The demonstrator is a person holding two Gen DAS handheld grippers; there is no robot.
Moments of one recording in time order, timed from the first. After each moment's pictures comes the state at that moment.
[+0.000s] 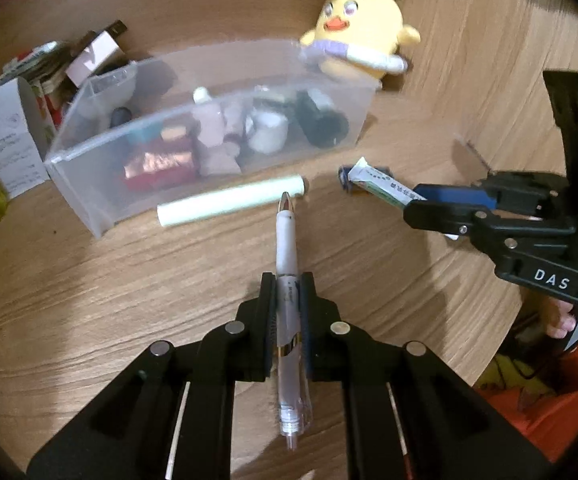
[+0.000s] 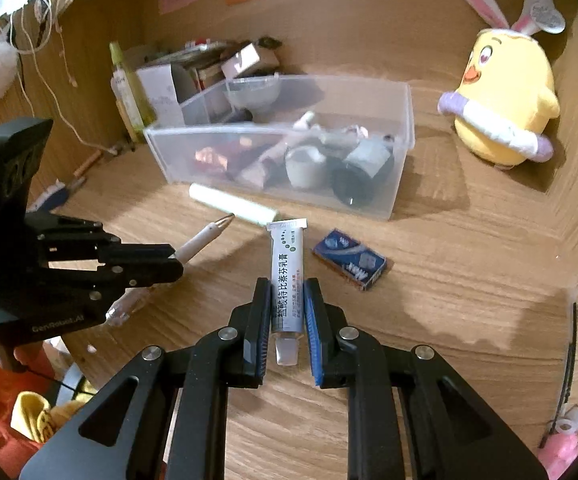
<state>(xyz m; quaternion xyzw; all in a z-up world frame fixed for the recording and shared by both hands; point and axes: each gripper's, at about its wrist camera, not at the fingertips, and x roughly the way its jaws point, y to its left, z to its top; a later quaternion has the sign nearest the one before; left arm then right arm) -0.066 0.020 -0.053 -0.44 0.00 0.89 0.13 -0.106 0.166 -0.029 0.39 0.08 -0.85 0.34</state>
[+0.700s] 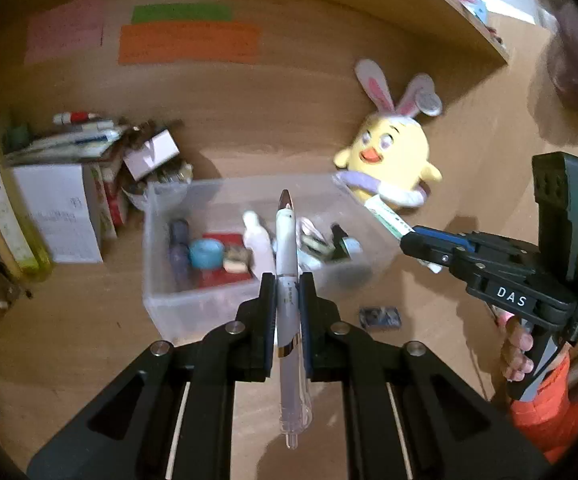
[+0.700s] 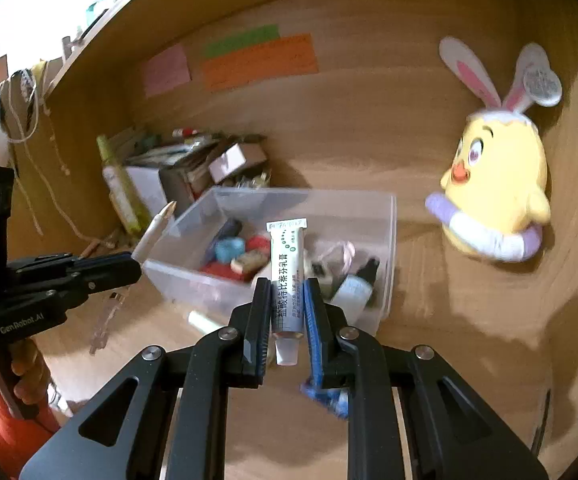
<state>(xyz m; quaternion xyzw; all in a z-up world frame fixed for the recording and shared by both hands) -0.090 -0.030 0.037 -0.32 -0.06 0.94 0.09 -0.157 0.151 0.042 0.31 0.02 -0.89 0.33</state>
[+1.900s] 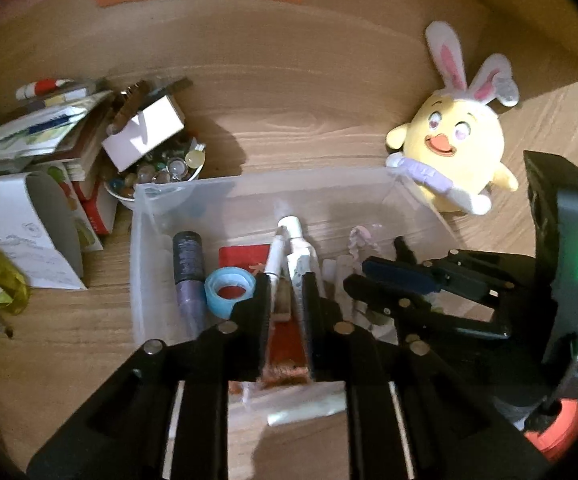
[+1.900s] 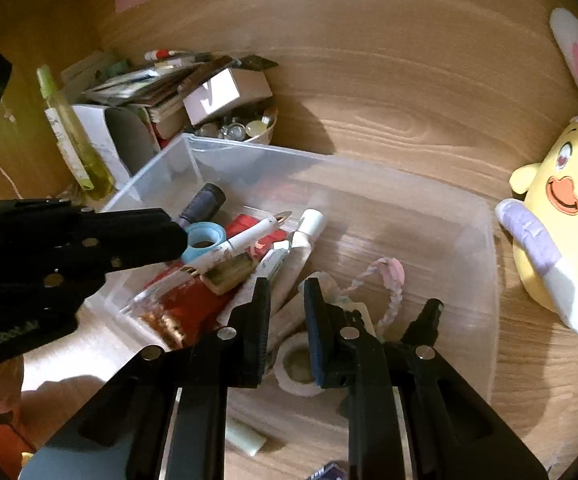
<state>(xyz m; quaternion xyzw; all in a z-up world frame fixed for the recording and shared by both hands) -0.196 -0.050 0.007 -0.41 -0.07 0.91 0.07 -0.237 0.056 -0.007 0.40 0.11 -0.85 0.33</state>
